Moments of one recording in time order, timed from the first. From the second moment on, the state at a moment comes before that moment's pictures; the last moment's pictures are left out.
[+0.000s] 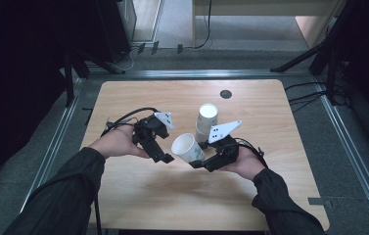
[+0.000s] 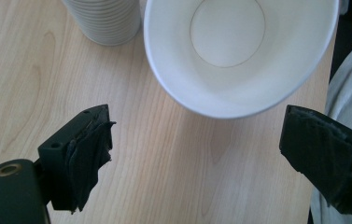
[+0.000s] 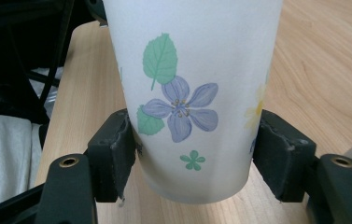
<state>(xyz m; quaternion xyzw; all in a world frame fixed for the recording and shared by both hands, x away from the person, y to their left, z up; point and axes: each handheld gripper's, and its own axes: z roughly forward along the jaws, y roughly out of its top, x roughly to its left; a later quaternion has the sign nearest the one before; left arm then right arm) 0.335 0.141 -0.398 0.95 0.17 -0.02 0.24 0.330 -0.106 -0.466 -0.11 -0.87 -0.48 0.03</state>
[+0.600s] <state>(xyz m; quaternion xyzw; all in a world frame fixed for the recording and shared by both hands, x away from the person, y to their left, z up) 0.325 0.157 -0.427 0.90 0.22 -0.03 0.38 0.331 -0.114 -0.462 -0.11 -0.87 -0.49 0.04</state>
